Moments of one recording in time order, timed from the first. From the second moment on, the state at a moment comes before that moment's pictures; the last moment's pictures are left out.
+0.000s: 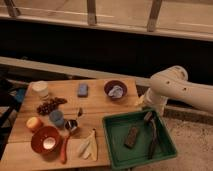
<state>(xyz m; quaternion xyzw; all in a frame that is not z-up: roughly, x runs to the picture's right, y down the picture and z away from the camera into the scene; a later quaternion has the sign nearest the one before) 0.232 0.098 0.712 -0.14 0.20 0.80 0.54</state>
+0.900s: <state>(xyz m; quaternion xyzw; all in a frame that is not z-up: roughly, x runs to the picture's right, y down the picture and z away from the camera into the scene) 0.159 0.004 0.771 -0.15 0.13 0.77 0.61</state>
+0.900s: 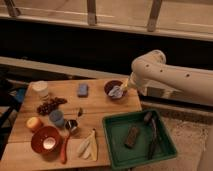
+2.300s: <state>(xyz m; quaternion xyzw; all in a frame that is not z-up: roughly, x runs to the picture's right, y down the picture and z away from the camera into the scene) 0.092 -0.042 0.821 -0.17 0.06 0.77 0.62</state>
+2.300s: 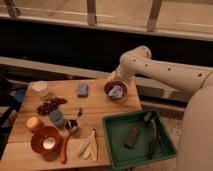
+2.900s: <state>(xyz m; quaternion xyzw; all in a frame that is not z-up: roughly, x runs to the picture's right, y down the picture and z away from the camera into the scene) 0.077 -0.042 0.869 -0.19 0.06 0.77 0.60</state>
